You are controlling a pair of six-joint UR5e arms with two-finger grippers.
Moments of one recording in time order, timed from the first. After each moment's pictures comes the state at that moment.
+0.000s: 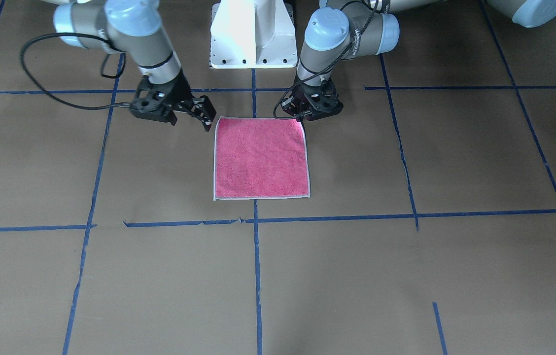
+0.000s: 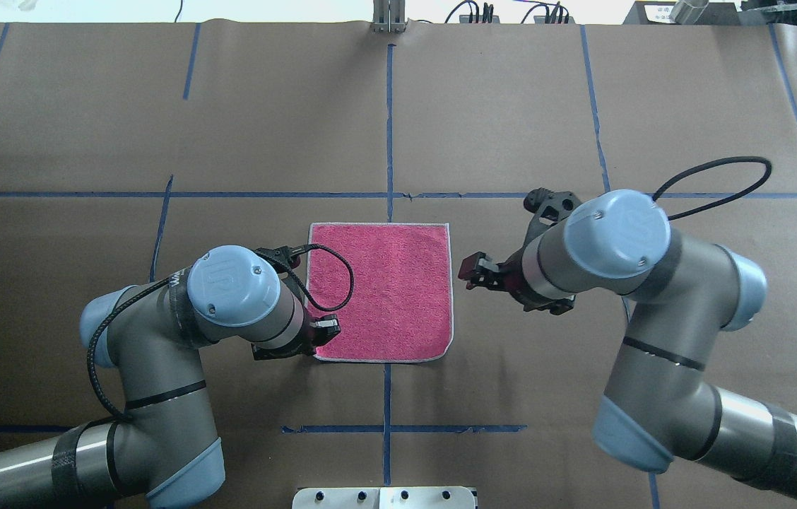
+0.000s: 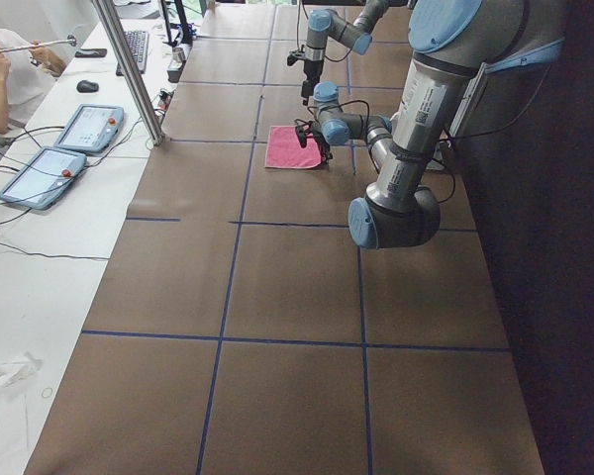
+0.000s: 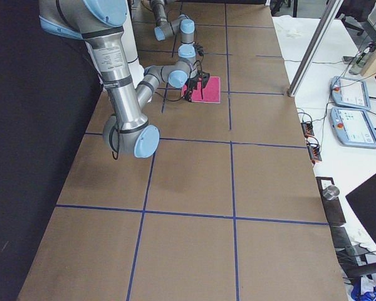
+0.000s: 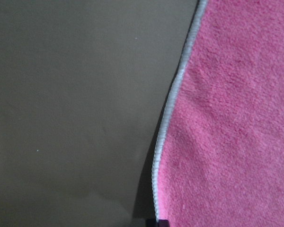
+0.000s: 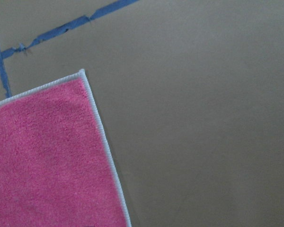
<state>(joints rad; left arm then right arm) -0.39 -2.08 -1.77 -1.71 -1.87 -1.63 0.43 -1.13 1.88 -1.46 1.79 1.64</state>
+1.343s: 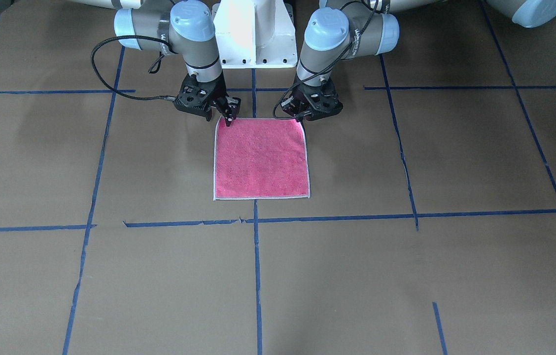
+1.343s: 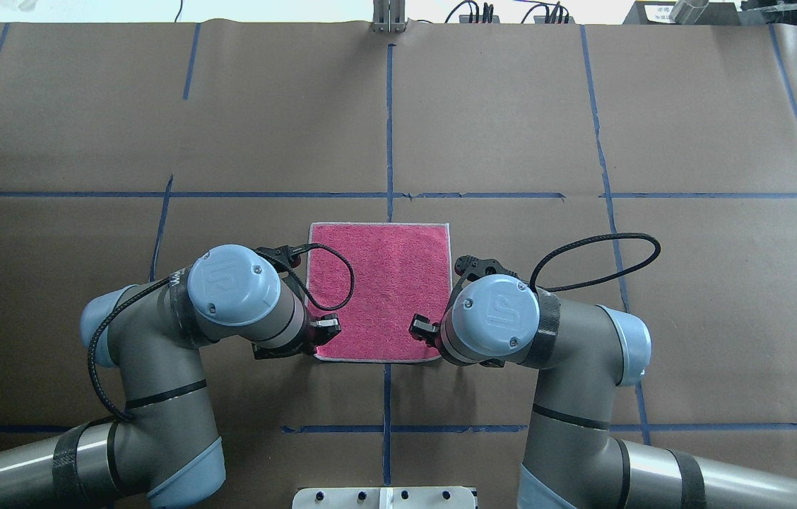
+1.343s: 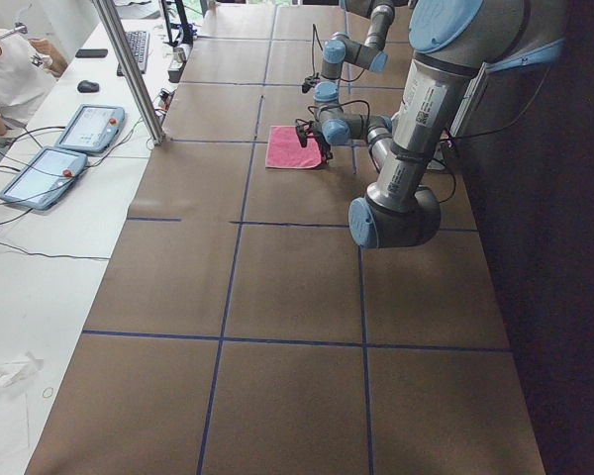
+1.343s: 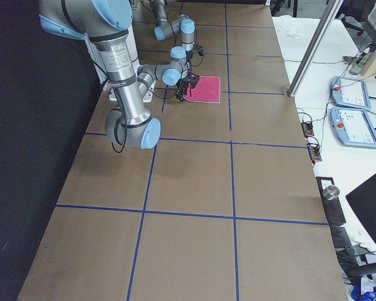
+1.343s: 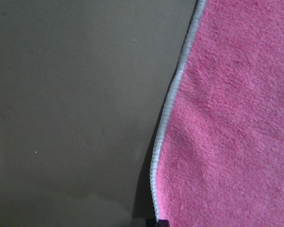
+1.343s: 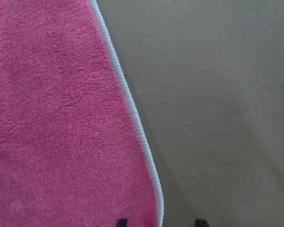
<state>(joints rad) -0.39 -2.08 -1.77 -1.71 -1.88 -1.63 0.32 -1.06 1.78 -1.48 1.73 1.72</state>
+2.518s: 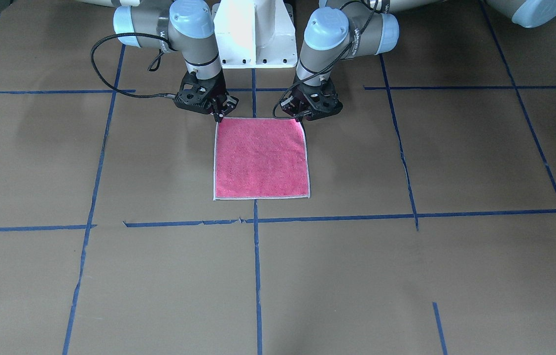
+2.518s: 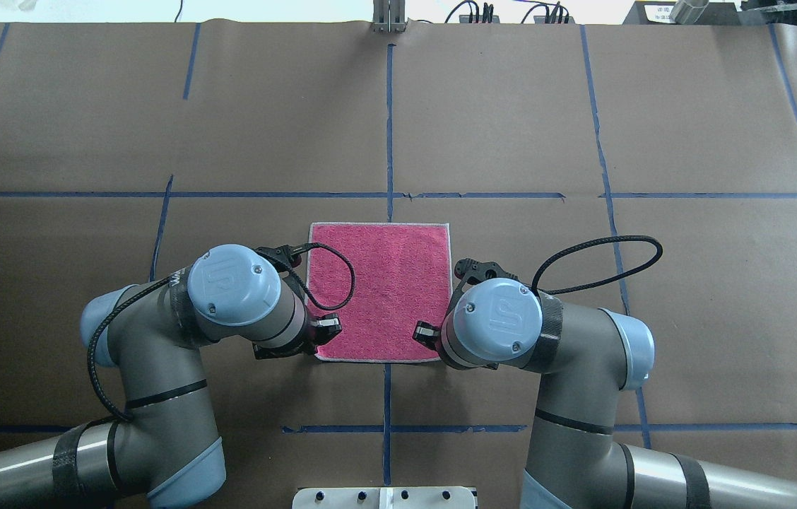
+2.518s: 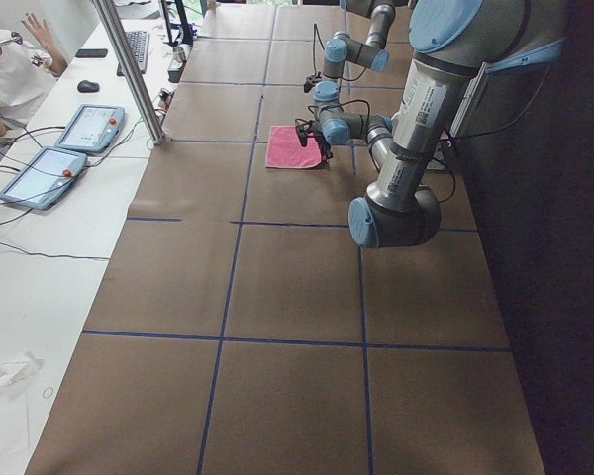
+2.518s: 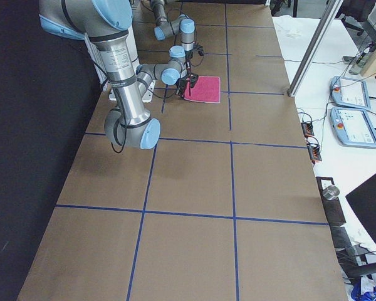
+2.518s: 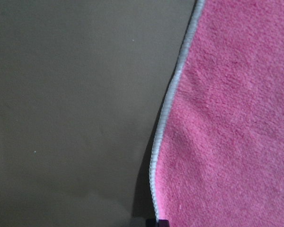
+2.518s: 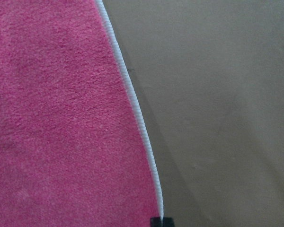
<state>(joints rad) -0.39 -2.09 -1.77 -1.71 -1.88 -1.63 0.32 -1.06 1.80 -1.49 1.73 1.72</state>
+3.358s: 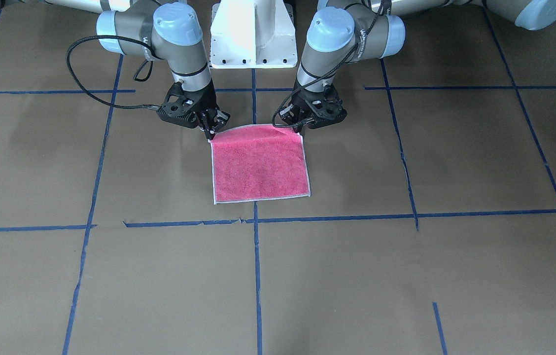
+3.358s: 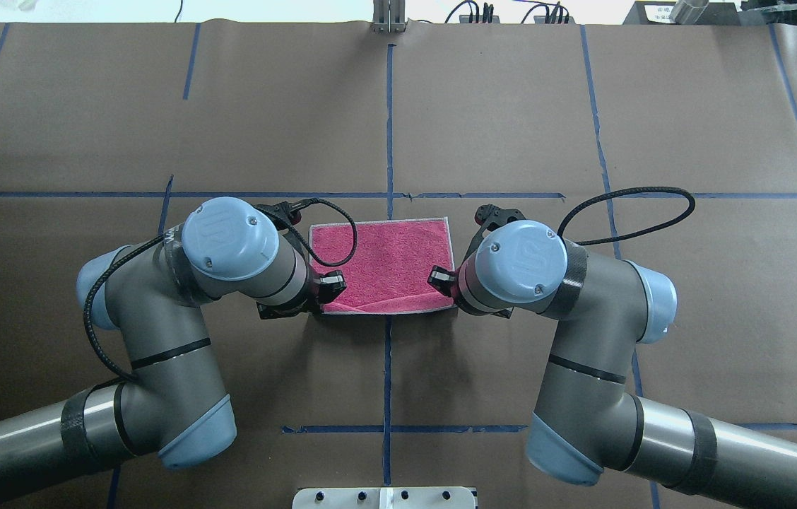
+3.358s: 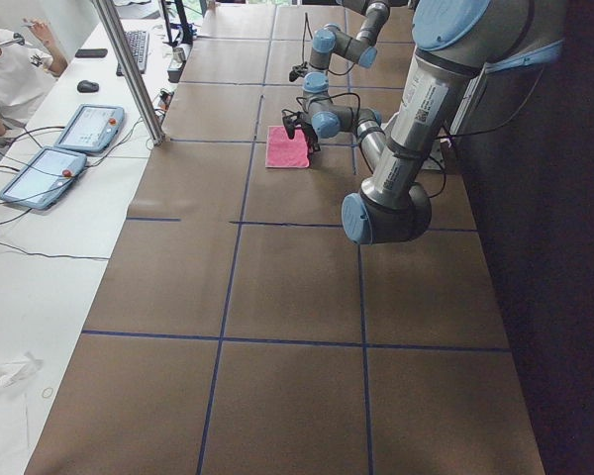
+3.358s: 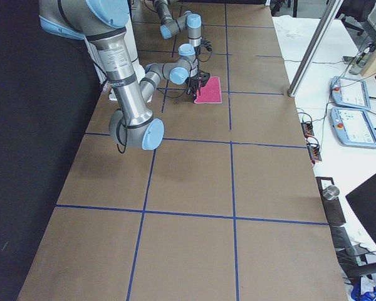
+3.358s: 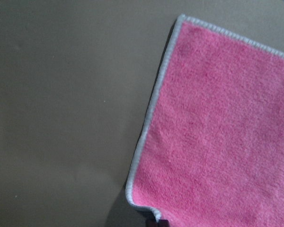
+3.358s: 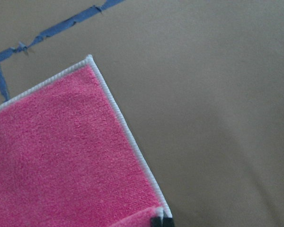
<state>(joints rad) -0.47 -2.15 -1.74 -1.71 -1.88 -1.62 0.43 -1.05 1.79 -1.47 1.73 1.70</state>
